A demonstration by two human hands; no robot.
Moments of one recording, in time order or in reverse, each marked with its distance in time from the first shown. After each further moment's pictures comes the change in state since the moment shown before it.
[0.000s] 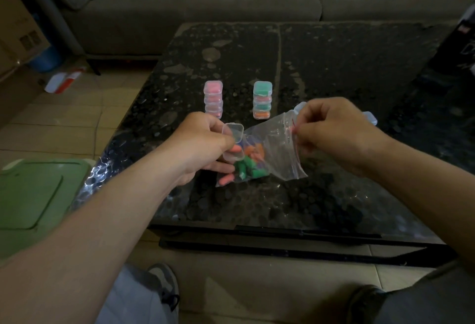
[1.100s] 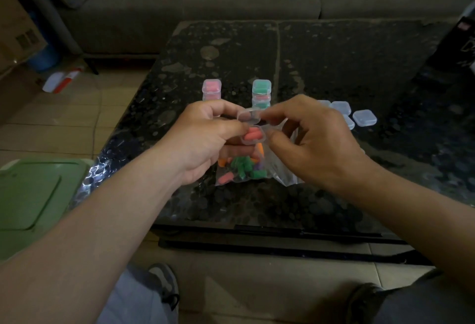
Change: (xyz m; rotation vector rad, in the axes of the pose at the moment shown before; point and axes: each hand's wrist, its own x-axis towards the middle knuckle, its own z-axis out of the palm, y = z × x) left_hand -0.019 0.013 0.003 -0.355 -0.161 0.138; right_hand -0.016 0.006 0.028 -0.256 0.153 -0.655
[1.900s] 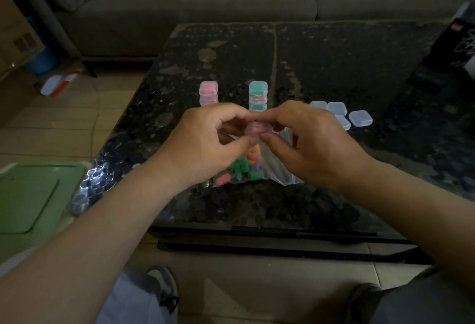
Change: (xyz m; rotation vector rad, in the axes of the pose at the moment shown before) left_hand -0.001 -0.014 -0.010 0.607 -0.102 0.614; right_hand 0.004 0.018 -0.001 -0.161 -0.072 -0.175
